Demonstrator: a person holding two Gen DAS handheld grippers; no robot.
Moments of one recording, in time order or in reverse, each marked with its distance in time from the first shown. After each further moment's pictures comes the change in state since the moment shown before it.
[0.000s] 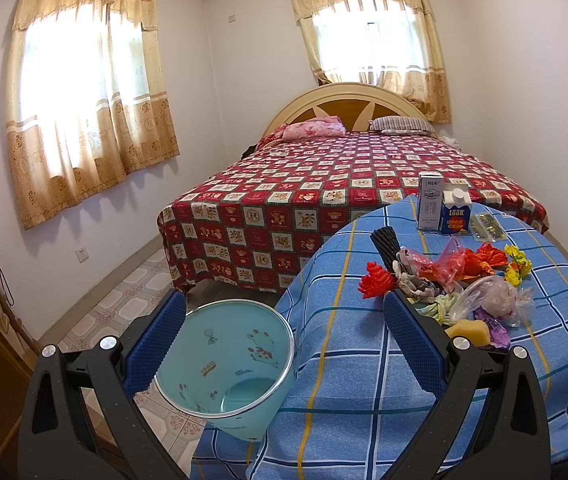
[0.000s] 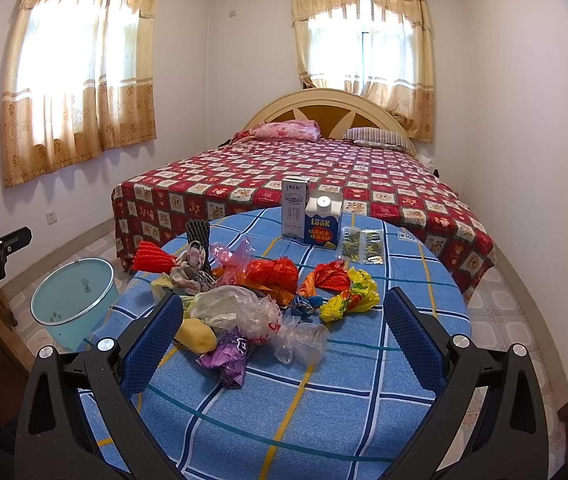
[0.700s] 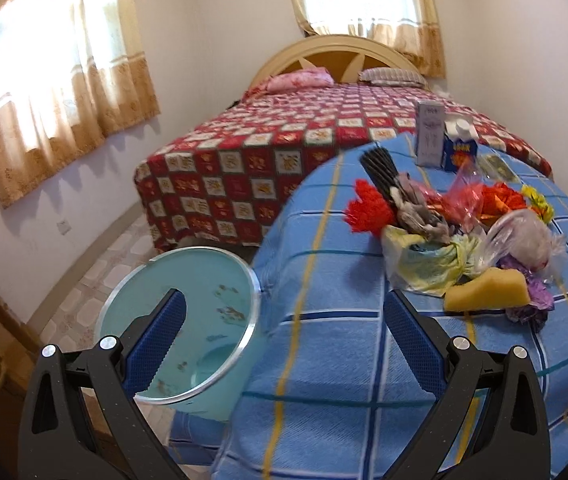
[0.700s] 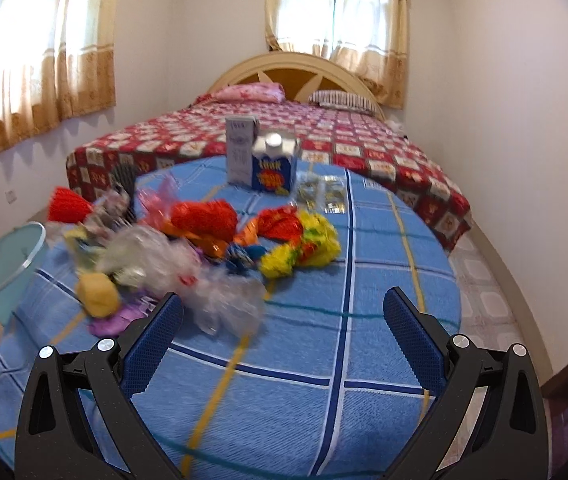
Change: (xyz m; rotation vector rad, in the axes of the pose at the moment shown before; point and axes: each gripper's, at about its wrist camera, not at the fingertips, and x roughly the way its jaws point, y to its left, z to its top) left arm 0.087 -0.037 -0.051 0.035 0.167 -0.037; right arm 0.083 -0.046 -0.050 0.019 0.097 -0.141
